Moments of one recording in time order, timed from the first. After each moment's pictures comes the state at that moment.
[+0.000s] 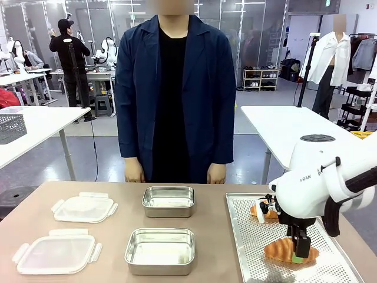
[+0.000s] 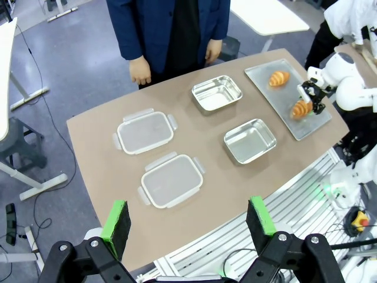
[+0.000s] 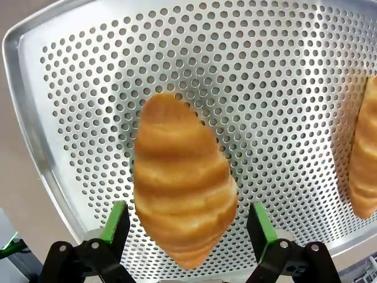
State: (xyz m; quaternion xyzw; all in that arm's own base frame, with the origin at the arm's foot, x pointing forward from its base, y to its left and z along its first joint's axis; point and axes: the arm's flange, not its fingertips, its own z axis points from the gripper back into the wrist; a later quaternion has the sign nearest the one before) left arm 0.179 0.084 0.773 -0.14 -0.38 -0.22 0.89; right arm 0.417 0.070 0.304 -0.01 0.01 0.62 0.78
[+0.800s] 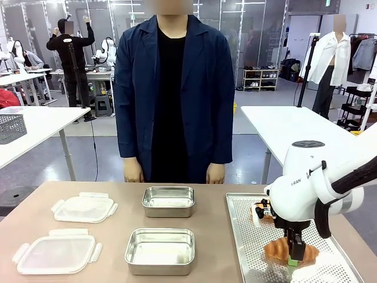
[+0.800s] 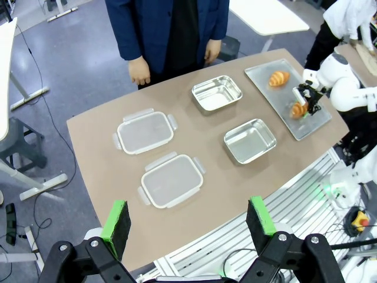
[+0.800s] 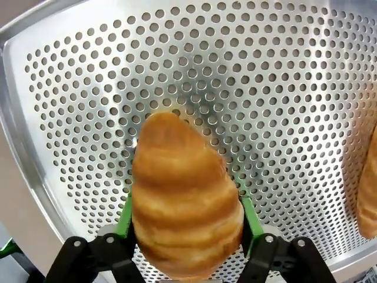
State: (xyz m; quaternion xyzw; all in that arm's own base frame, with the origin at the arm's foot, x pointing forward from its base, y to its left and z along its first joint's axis) left arm 0.179 0.084 0.773 -0.14 -0.38 -0.22 0.89; right arm 0.424 0.076 0.287 -0.01 0.02 0.63 0.78
